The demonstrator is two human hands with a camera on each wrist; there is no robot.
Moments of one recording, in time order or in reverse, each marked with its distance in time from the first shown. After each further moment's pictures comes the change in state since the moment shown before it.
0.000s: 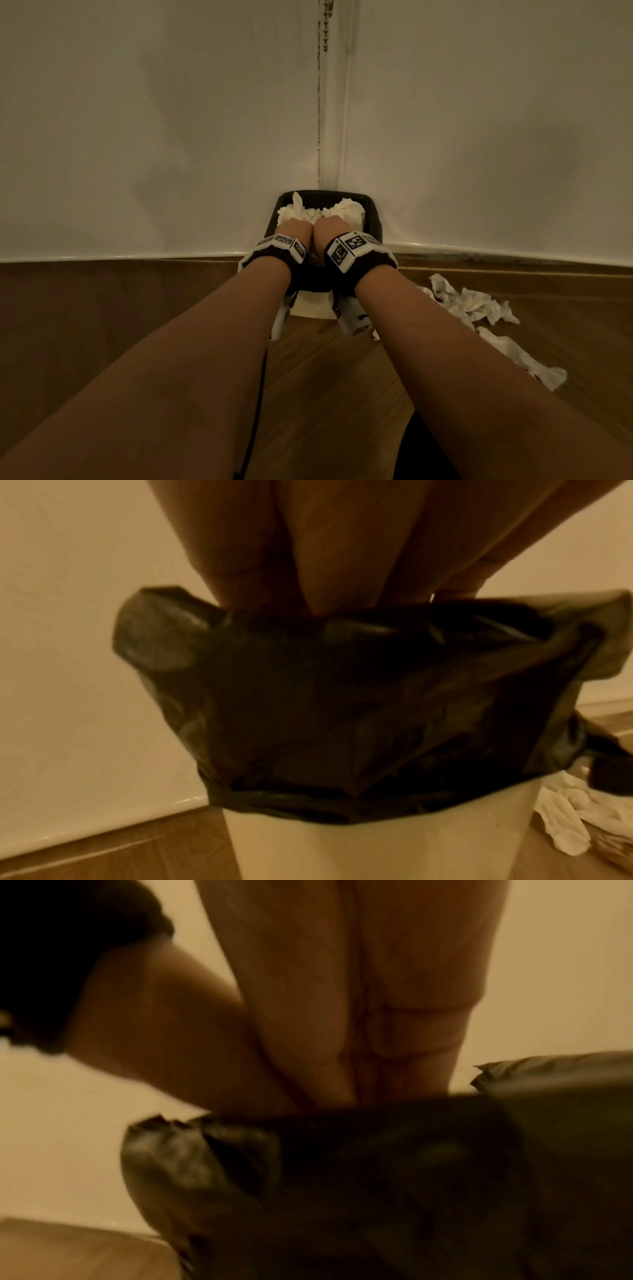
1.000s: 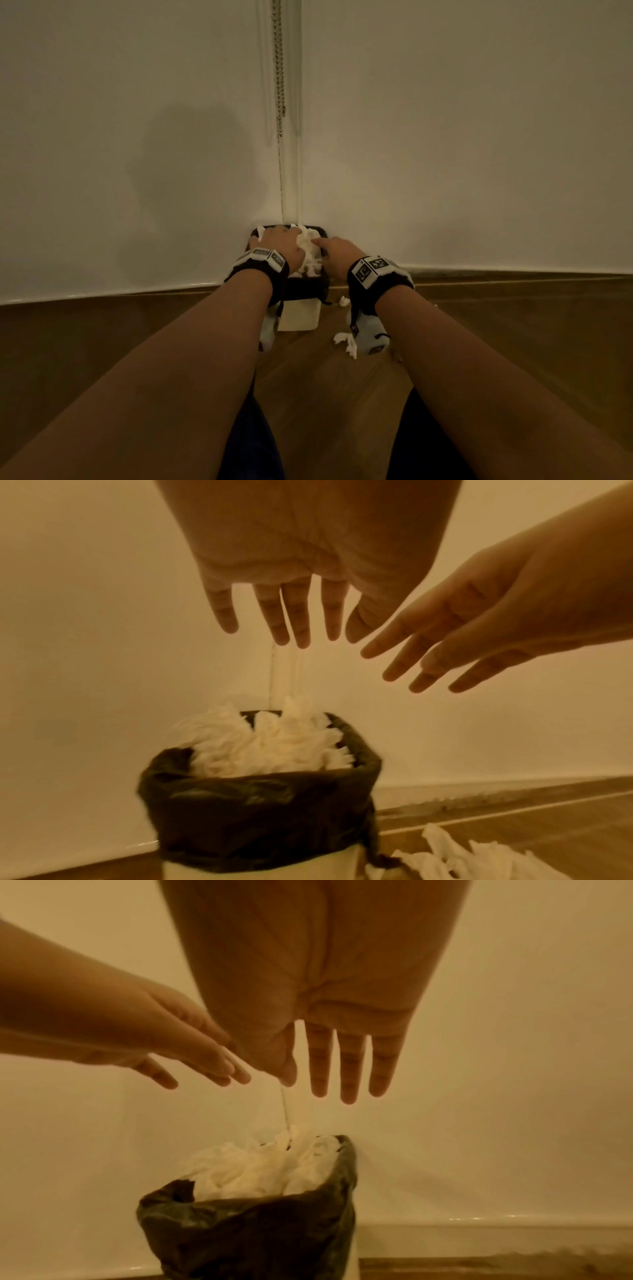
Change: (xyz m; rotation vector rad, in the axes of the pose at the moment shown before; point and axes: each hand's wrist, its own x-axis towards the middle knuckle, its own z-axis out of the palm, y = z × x) left_hand -0.136 0.030 -0.045 -0.053 0.351 0.196; right_hand -0.168 0.049 -0.032 0.283 0.237 -0.071
